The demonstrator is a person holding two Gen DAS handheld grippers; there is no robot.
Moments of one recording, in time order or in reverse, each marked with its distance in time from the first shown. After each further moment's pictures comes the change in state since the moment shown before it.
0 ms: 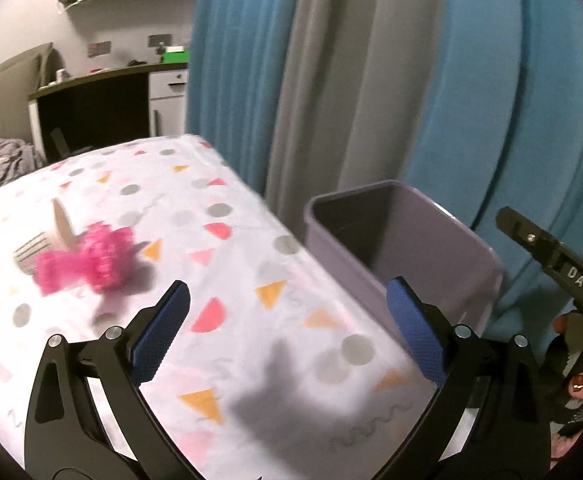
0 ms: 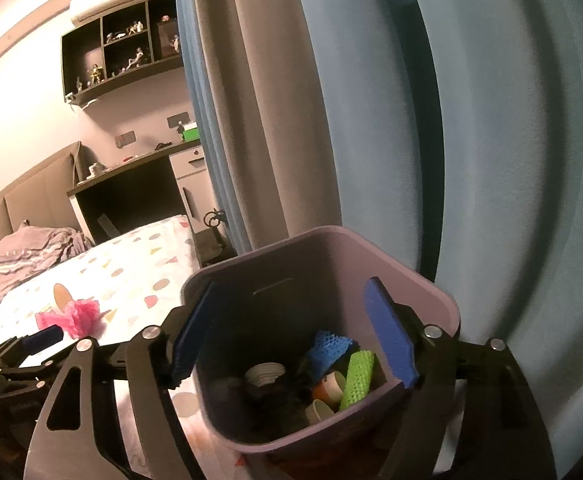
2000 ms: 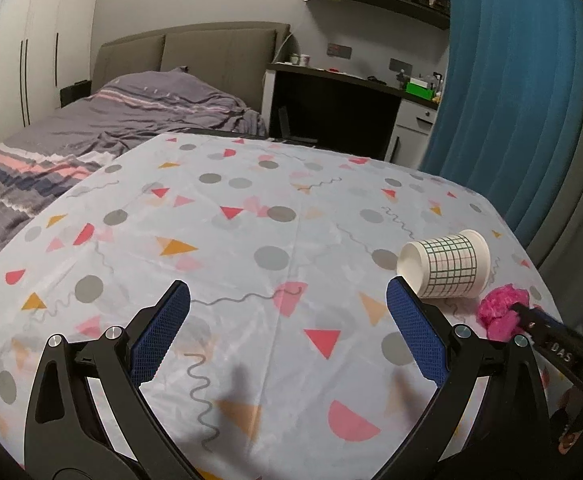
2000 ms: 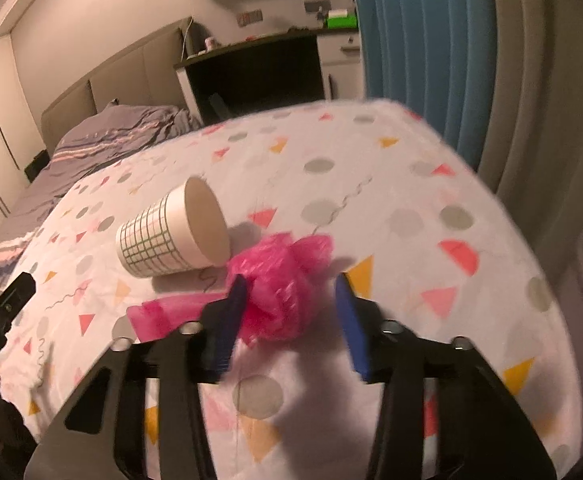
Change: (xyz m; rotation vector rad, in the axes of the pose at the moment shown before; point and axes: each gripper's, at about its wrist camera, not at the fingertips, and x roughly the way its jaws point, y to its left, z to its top) left arm -0.085 0.272 -0.033 -0.426 -0.111 0.627; right arm 0.143 0.271 -0.052 -0.230 0.403 0.359
